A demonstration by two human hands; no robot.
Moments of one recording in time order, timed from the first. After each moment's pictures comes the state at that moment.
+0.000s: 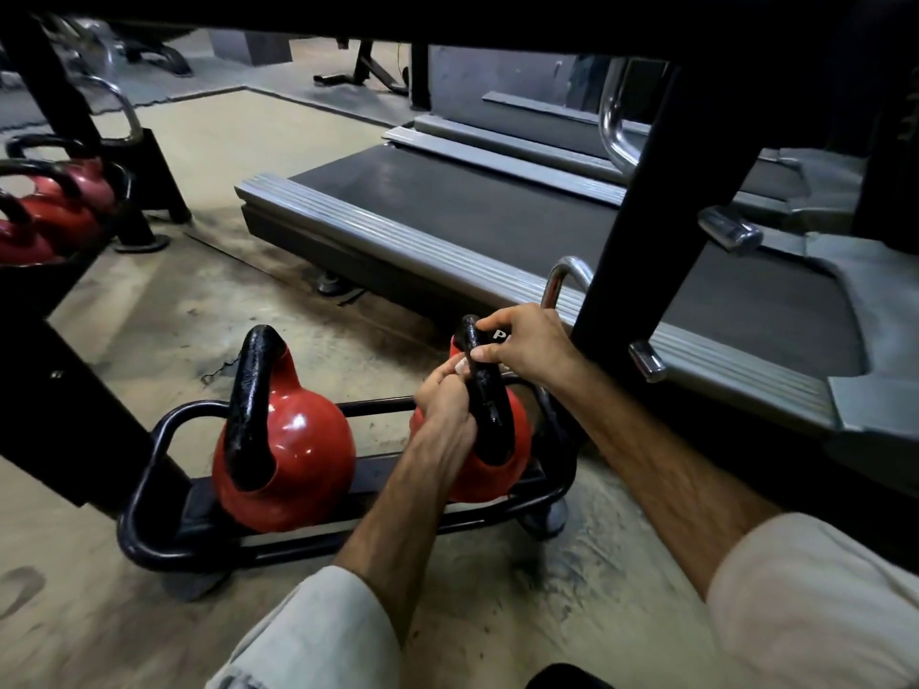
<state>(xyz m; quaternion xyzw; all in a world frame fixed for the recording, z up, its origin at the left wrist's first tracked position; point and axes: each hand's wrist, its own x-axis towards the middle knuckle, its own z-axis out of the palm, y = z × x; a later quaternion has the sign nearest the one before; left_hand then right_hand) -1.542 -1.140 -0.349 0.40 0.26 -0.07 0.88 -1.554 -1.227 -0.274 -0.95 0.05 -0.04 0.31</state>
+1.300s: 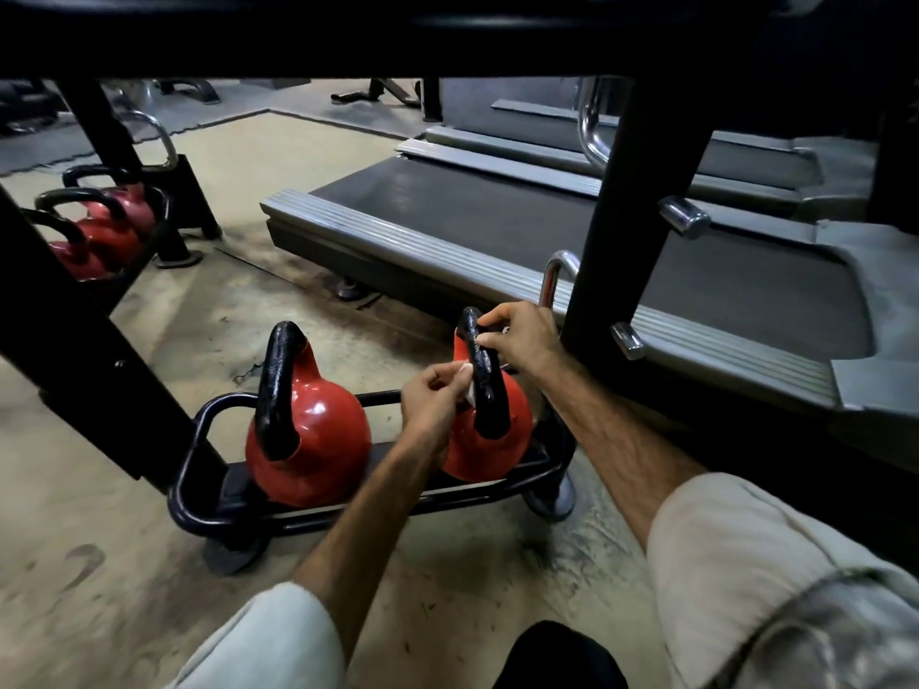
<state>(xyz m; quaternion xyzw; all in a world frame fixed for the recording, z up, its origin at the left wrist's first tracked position) -1.588 -1.091 -0.352 0.62 0.10 -0.08 0.77 -1.570 -1.220 -0.285 -0.91 0.09 -0.10 0.38</state>
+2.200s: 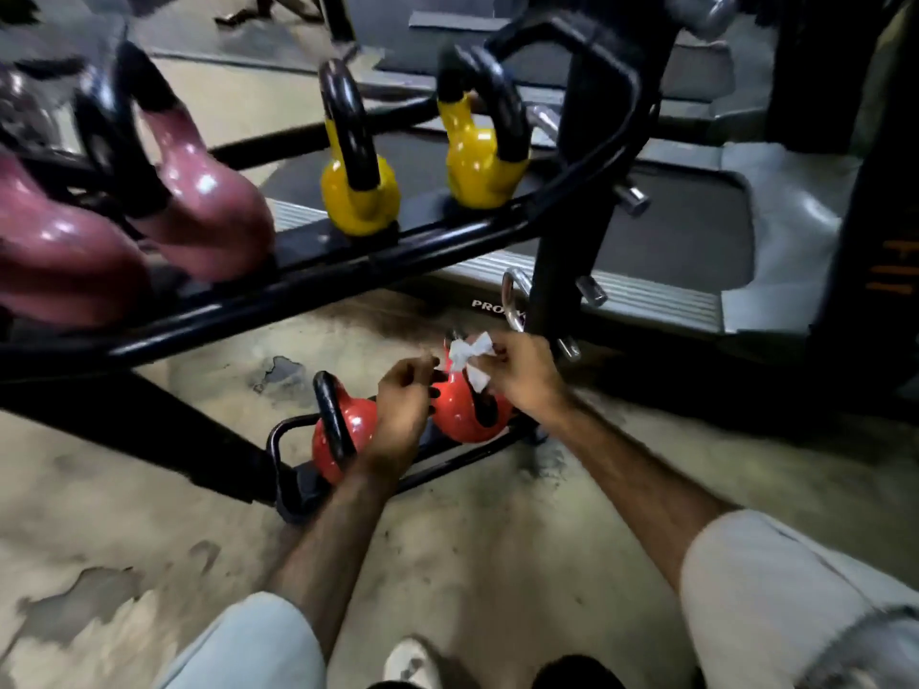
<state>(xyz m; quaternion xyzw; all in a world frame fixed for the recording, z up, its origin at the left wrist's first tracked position) -1.638 -1.028 -0.111 0.76 0.06 -0.16 0.63 -1.676 -1.179 -0.097 -0.86 0.13 -0.08 0.49</state>
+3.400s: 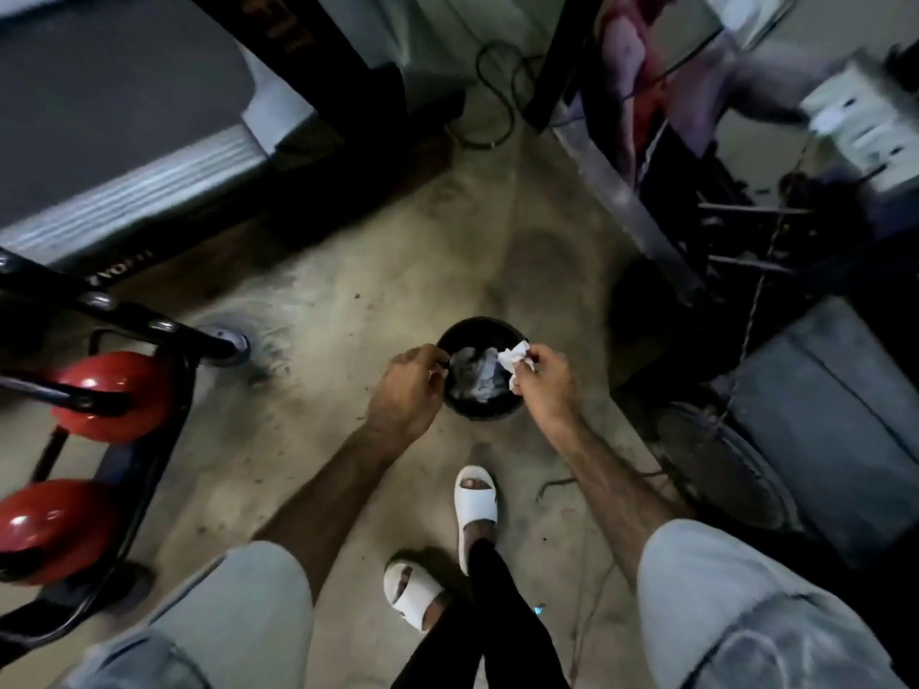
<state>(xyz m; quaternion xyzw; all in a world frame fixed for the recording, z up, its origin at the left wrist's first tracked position) -2.047 -1.239 -0.086 0.72 -0.58 -0.35 0.17 -2.244 -1.284 -0.156 -0.49 0.74 -0.20 0.41</state>
